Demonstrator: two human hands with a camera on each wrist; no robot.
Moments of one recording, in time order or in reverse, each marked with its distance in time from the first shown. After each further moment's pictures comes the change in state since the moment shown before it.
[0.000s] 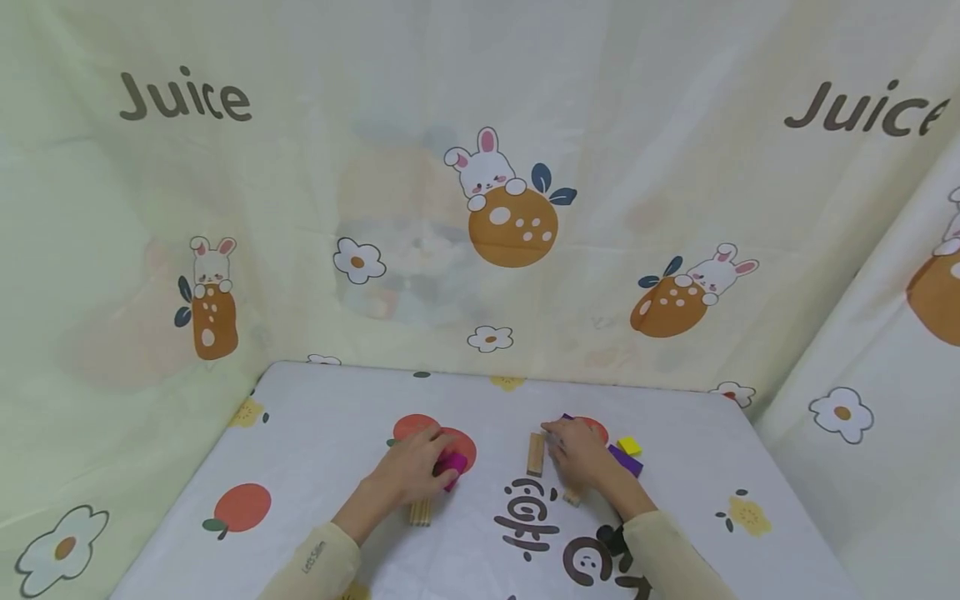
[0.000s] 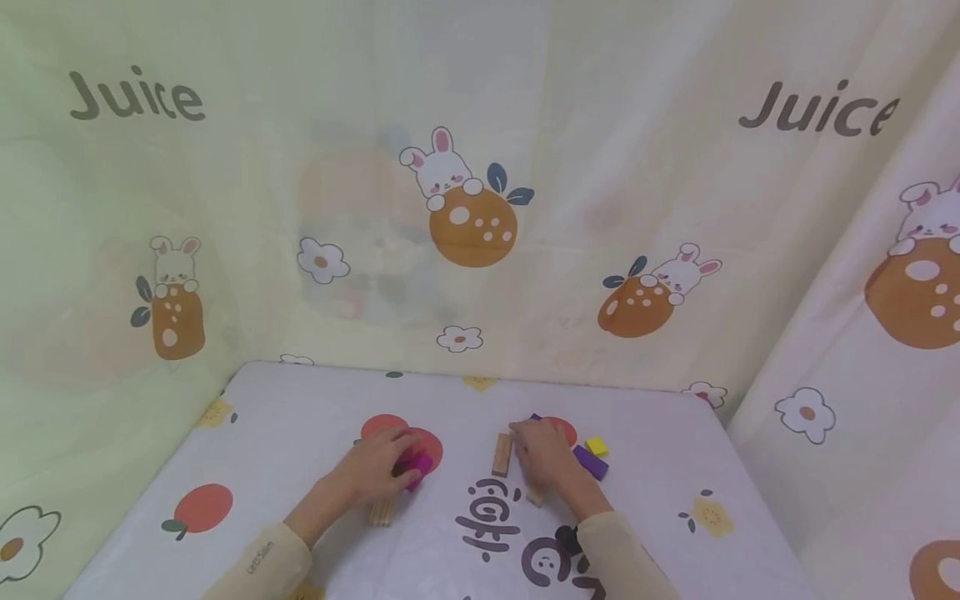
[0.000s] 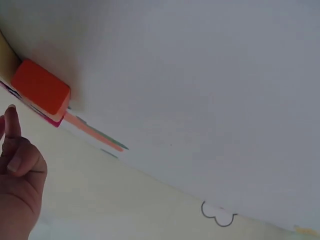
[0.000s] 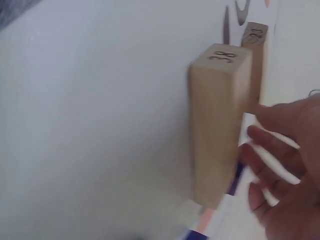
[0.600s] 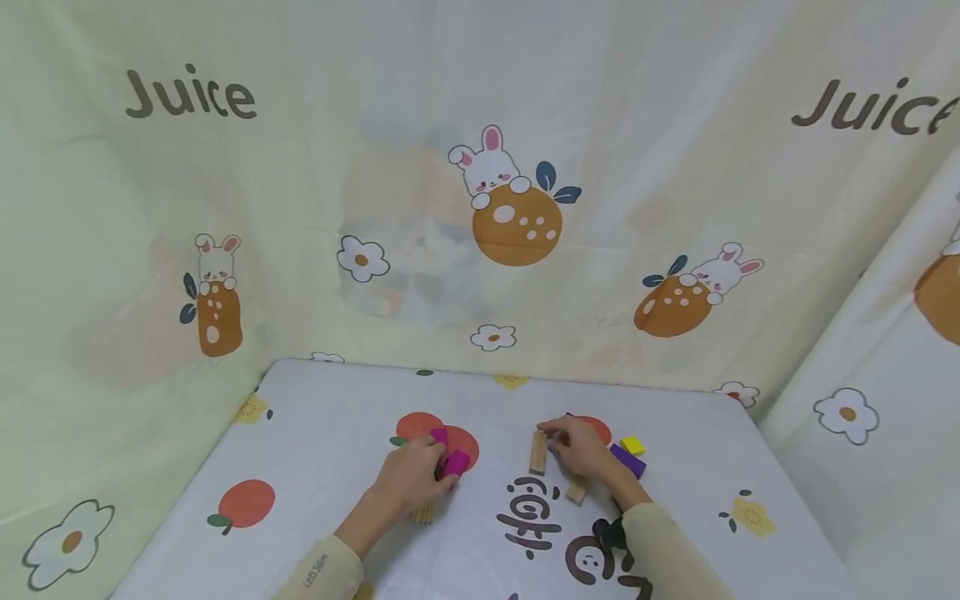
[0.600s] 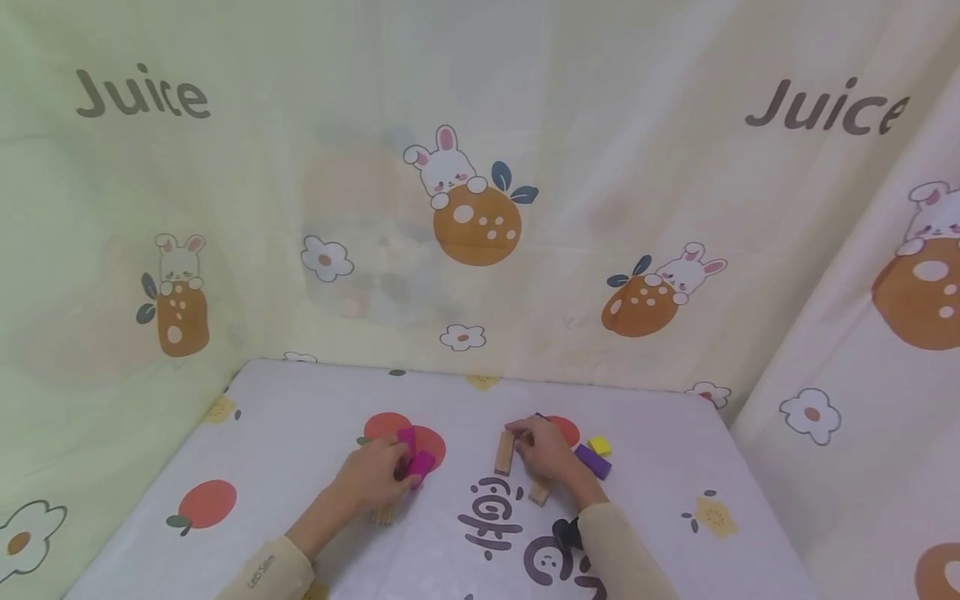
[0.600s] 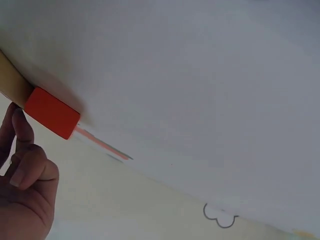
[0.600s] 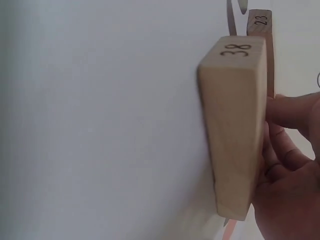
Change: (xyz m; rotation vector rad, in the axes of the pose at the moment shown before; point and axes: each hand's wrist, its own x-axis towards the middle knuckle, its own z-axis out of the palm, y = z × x) left_hand -0.011 0.003 0.013 0.022 0.126 -0.085; right_hand 0.011 0.010 0.010 0.259 -0.010 0.087
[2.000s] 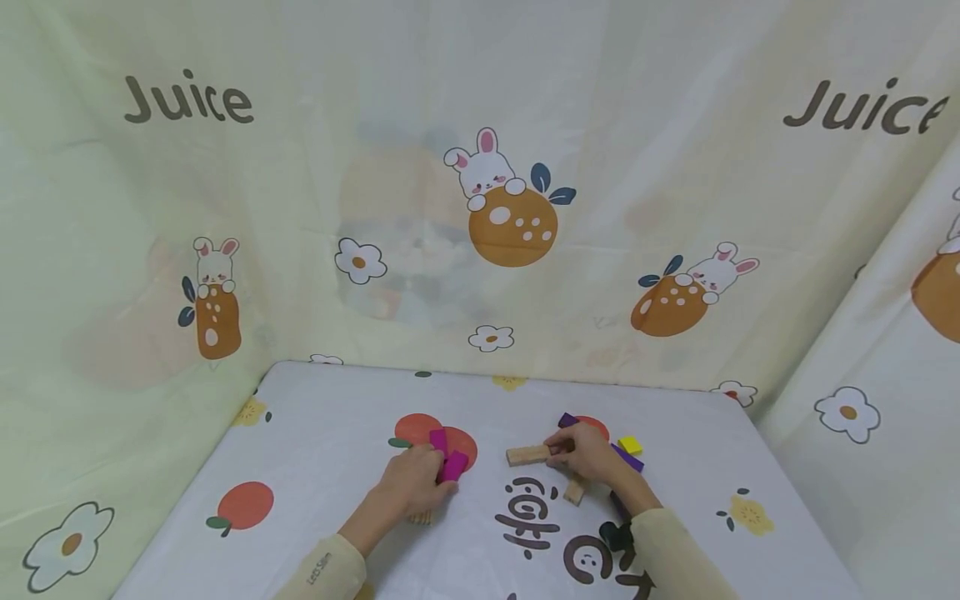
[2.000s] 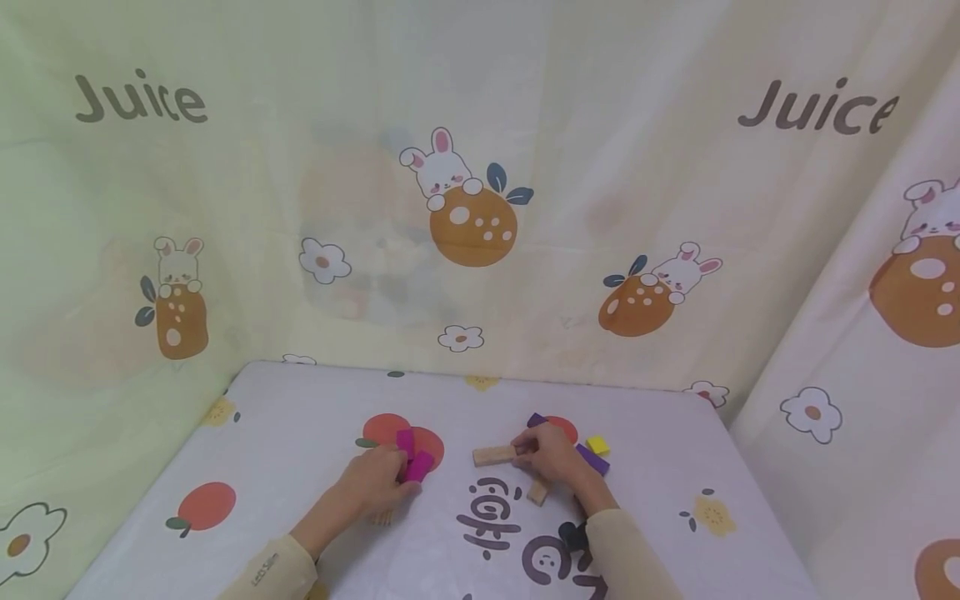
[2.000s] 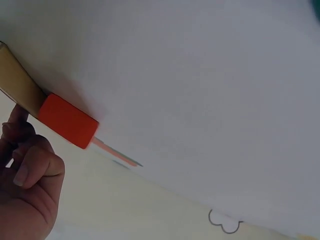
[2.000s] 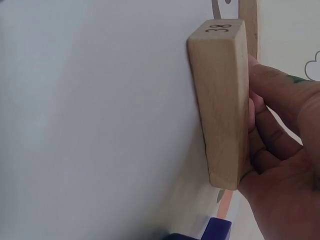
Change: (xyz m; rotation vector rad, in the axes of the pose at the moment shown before) left_hand 0.003 0.005 0.005 -0.042 -0.137 -0.062; right_hand -0.008 0.005 -0.010 0.061 -0.065 0.070
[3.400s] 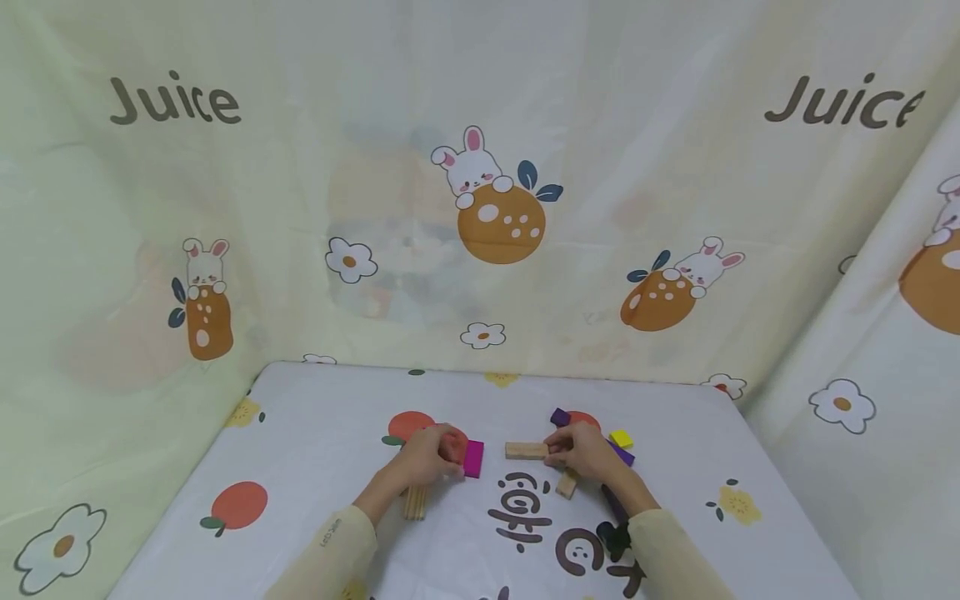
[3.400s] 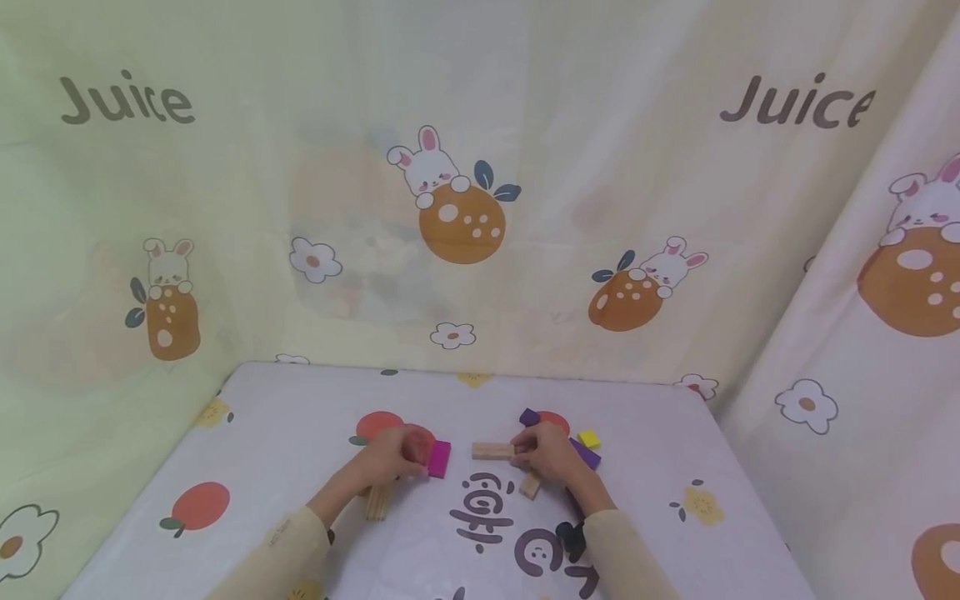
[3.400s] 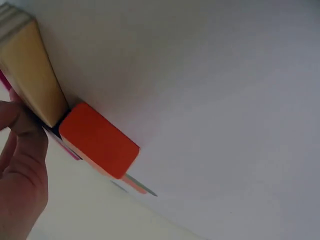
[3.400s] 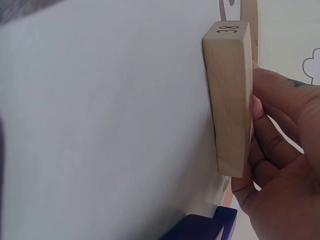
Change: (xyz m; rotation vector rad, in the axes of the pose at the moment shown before) left_hand 0.032 0.007 -0.001 -0.533 -0.101 -0.039; right_hand -0.009 0.009 -0.001 0.015 0.035 0.014
